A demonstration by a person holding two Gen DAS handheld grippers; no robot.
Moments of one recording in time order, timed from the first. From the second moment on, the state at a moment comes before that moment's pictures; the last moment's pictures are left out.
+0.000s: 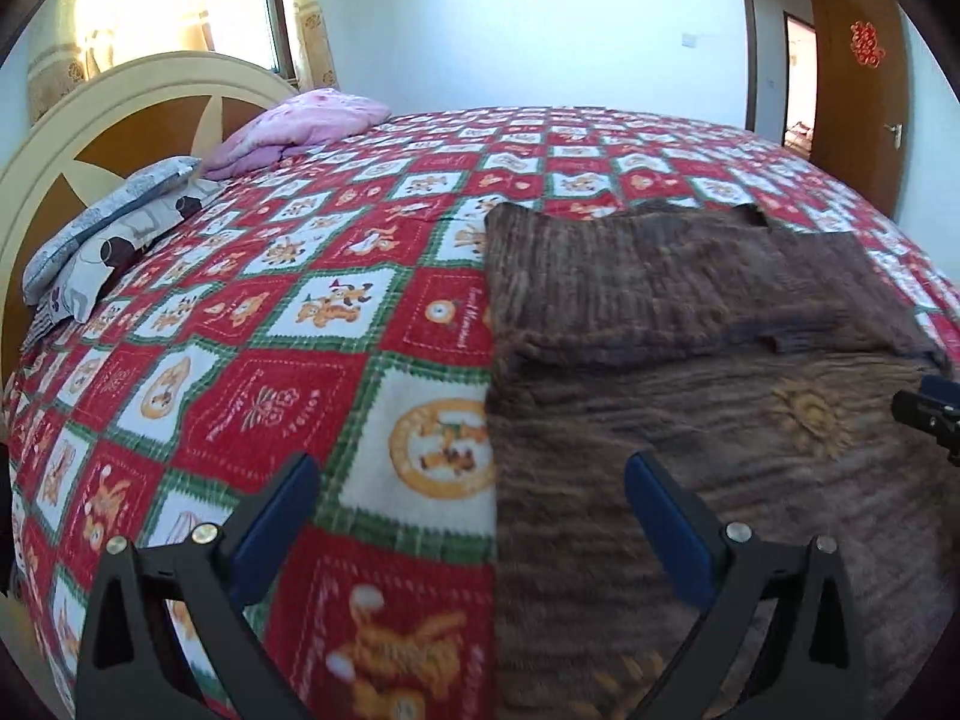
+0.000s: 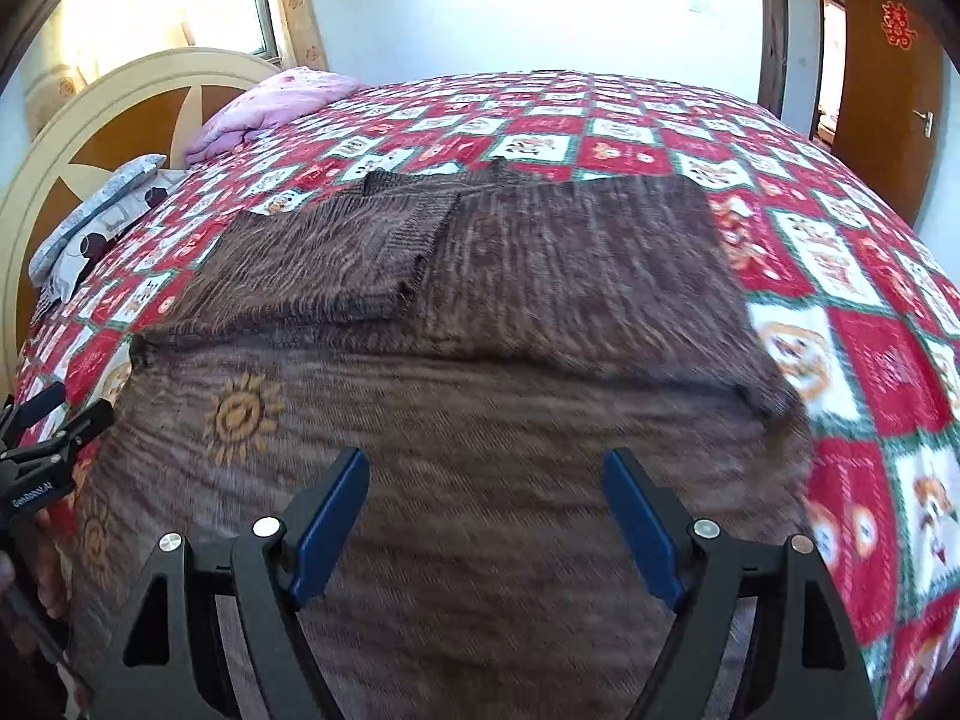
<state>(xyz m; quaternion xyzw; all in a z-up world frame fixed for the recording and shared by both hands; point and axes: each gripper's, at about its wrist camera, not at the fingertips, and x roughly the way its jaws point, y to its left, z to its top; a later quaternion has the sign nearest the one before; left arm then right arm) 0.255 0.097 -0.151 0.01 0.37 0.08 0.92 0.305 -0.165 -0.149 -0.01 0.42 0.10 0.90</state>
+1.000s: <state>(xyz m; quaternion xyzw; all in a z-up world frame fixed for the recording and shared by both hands) 0.160 0.066 -0.130 0.03 0.37 0.00 0.93 0.212 -0.176 -0.151 -0.07 0.45 0.10 0.89</state>
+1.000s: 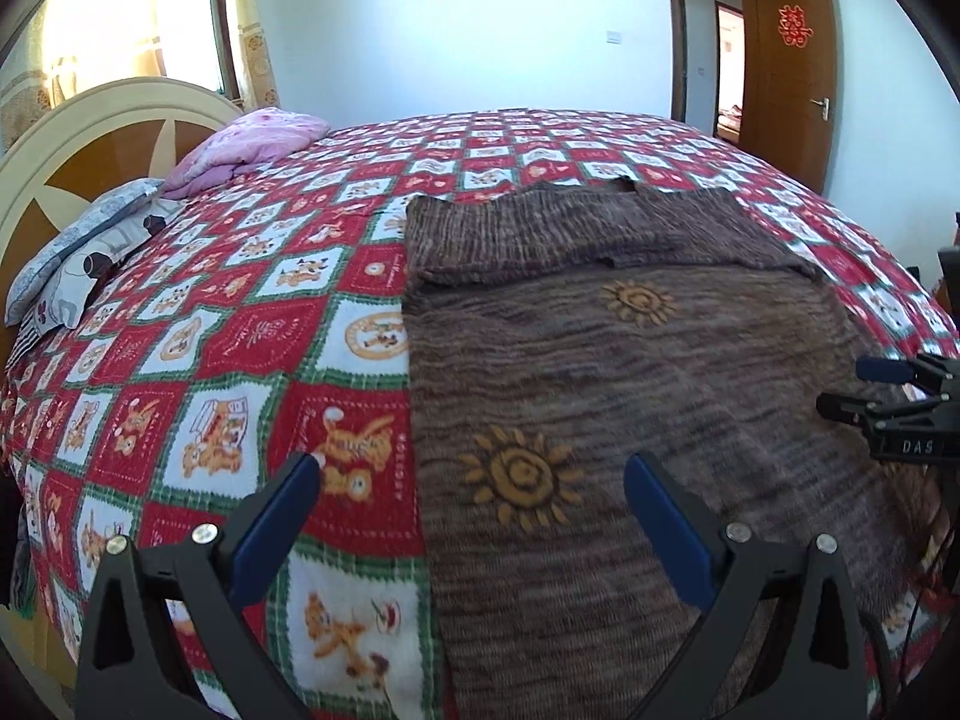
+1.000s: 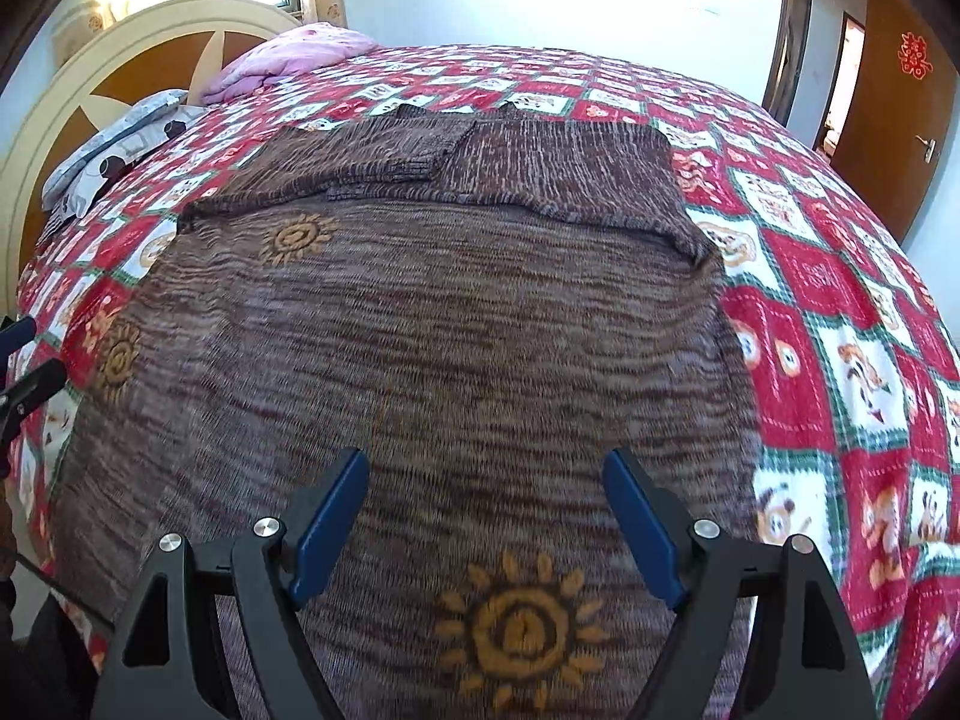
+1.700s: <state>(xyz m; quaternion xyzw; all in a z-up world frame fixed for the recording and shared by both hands) 0.077 0.067 -0.164 0.01 0.46 -0.06 0.89 0.112 -0.187 -0.133 -0.11 0.43 0.14 0.89</state>
